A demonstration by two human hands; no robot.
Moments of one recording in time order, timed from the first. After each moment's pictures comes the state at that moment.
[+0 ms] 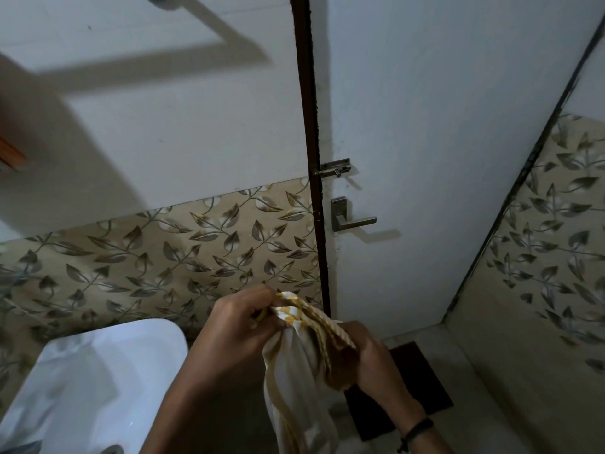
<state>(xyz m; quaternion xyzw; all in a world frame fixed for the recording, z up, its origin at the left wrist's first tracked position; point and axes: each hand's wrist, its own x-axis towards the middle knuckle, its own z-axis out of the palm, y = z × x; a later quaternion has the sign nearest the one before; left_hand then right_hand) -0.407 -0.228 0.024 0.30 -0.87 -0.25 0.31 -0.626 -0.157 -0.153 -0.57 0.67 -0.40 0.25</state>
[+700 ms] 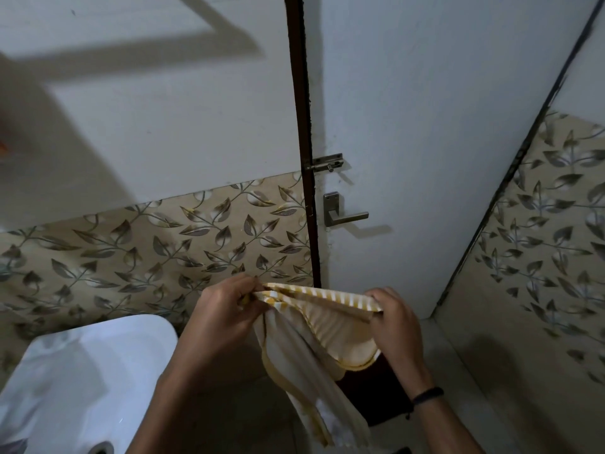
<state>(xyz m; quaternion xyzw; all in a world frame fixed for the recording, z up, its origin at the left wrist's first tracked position) -0.405 -0.249 0.004 0.37 -0.87 -0.17 0.29 -0.666 -0.166 -0.117 -0.49 0.78 -0.39 0.05</state>
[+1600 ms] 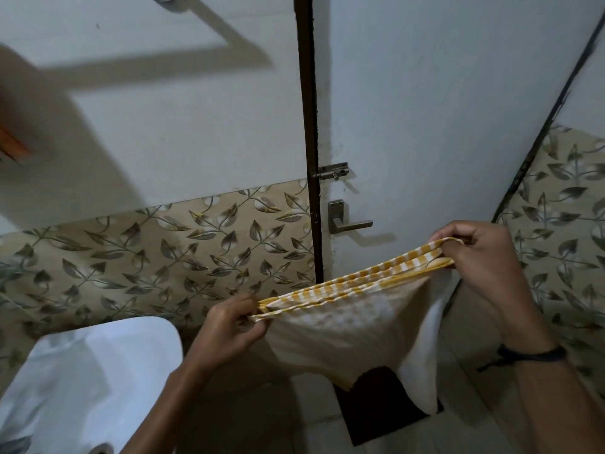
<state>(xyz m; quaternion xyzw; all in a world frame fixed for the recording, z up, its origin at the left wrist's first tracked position) -0.384 -0.275 -0.061 0.32 -0.87 -0.21 0.31 -0.747 -0.154 0.038 -0.43 0.70 -0.55 0.15</state>
